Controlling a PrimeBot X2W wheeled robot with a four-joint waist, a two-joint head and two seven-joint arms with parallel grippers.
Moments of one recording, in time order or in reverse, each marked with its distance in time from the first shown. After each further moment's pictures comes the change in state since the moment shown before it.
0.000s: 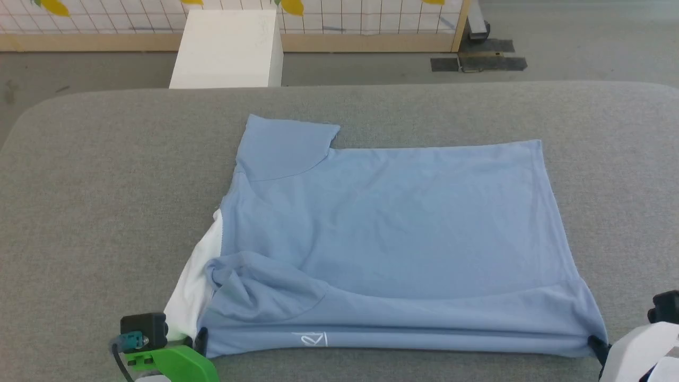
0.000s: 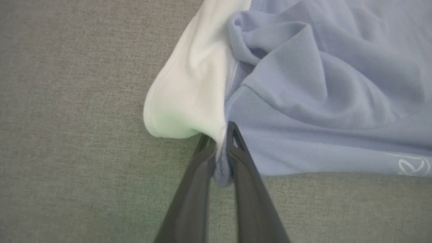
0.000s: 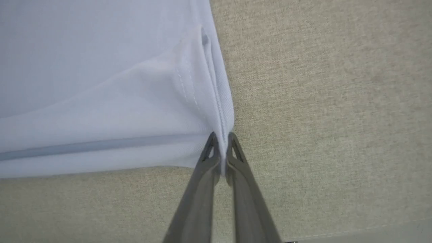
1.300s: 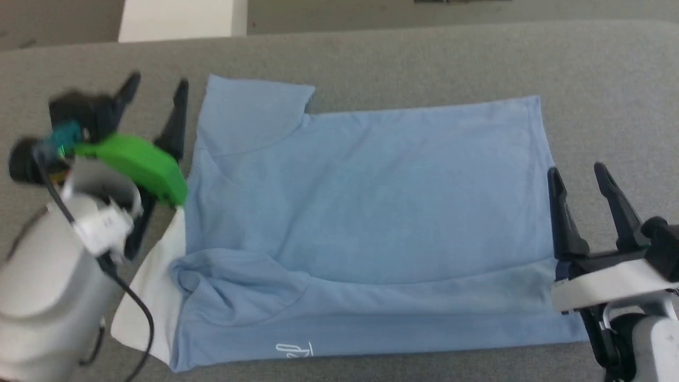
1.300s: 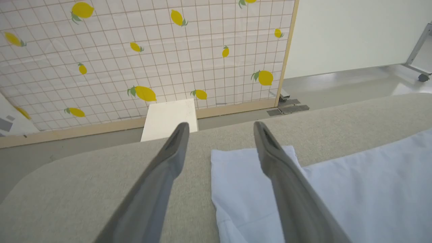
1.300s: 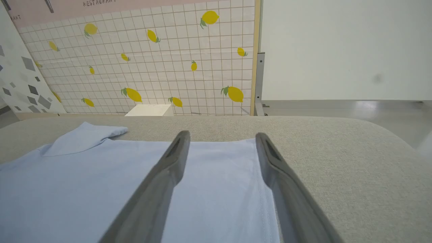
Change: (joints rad) left arm -0.631 0.033 0.031 0.170 0.159 -0.276 -0.149; right arm -0.200 -0.061 0.284 -0.031 -0.078 -0.001 -0.841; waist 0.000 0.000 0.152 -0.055
